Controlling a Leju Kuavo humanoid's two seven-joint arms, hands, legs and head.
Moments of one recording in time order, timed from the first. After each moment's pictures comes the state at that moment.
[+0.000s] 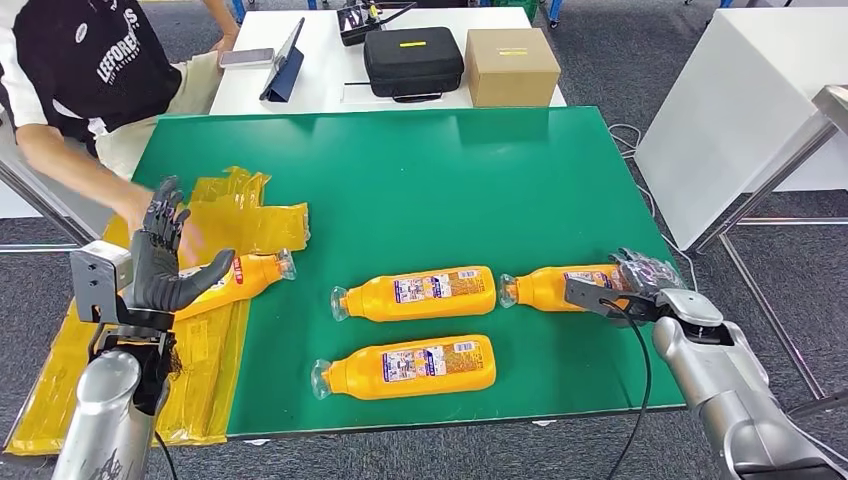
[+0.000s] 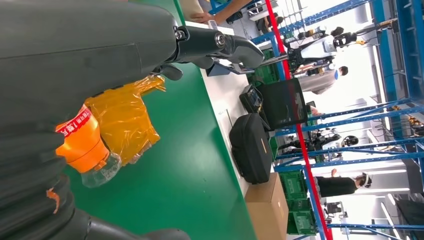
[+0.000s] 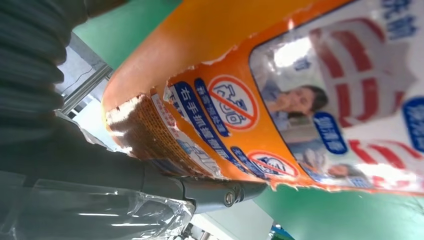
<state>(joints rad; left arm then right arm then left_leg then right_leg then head) -0.34 -0.02 -0.06 -1.37 -0.04 0.01 -0.27 -0.45 -0.42 0.18 -0.89 1.08 0.18 0.05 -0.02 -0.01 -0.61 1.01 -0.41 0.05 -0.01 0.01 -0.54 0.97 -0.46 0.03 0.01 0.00</state>
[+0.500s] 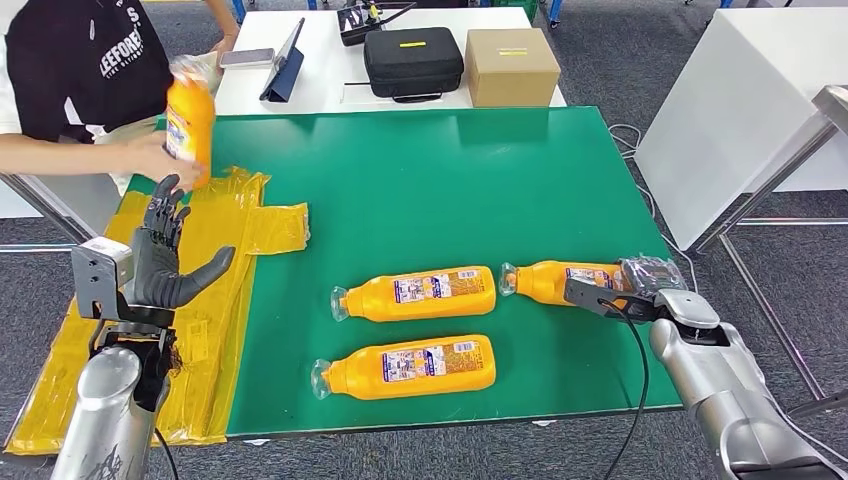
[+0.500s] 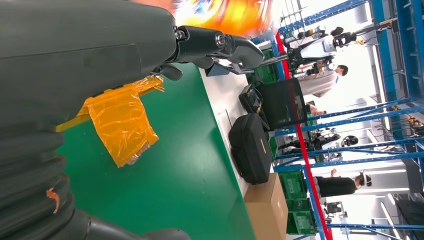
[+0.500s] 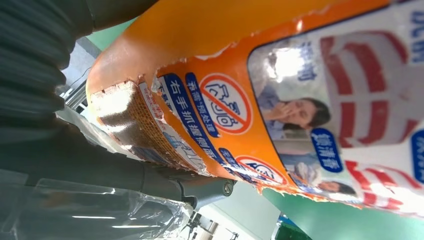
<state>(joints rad) -0.35 -0.02 -0.06 -1.35 -0.04 0.01 -0.27 -0.45 -0.41 0.18 -0.86 1.09 0.14 0.05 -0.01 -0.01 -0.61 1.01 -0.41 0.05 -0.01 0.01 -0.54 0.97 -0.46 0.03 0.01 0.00</state>
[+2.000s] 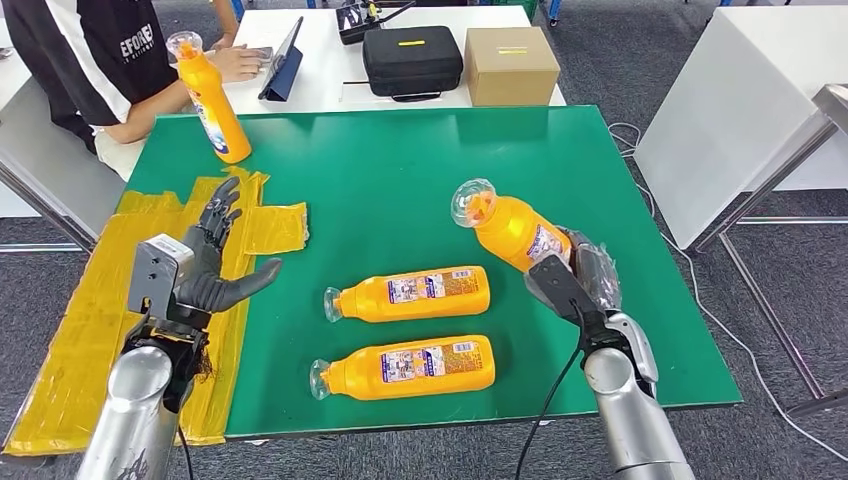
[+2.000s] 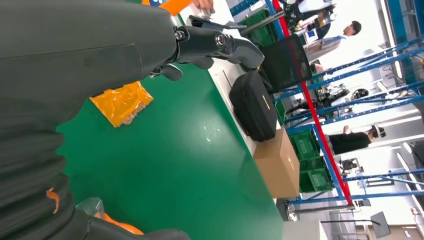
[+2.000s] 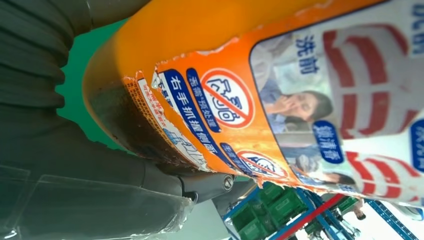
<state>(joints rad) -0.35 -0.06 -0.16 -1.41 -0.13 -0.05 -0.19 -0.19 -0.05 -0.03 -1.39 0.63 -0.11 -0.12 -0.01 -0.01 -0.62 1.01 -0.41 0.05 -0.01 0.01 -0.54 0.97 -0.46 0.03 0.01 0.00</state>
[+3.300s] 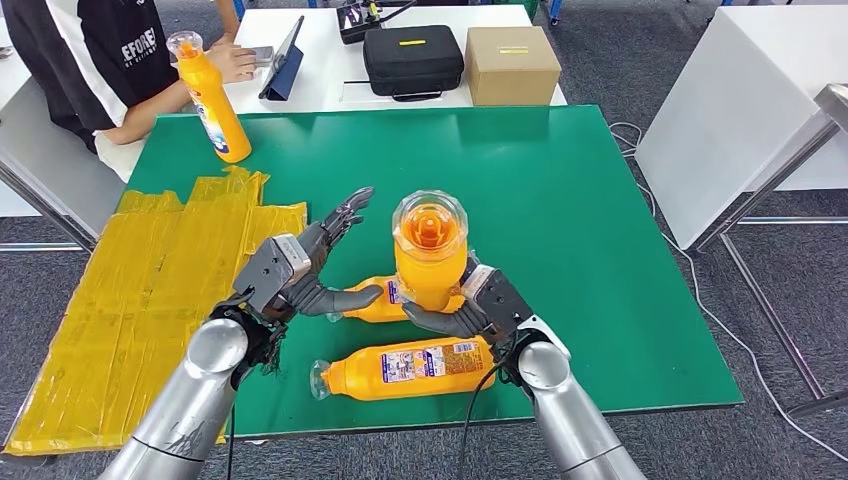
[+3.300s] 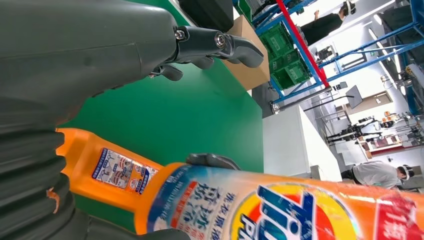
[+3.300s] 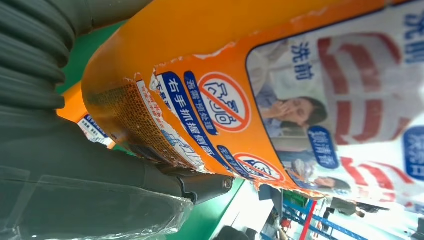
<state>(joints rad) -0.51 -0.10 -0.47 -1.23 -0.08 -0.19 -0.22 -0.26 0.04 0.30 -1.36 0.13 0.23 -0.32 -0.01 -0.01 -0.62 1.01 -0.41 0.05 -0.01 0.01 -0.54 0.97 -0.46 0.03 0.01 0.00</state>
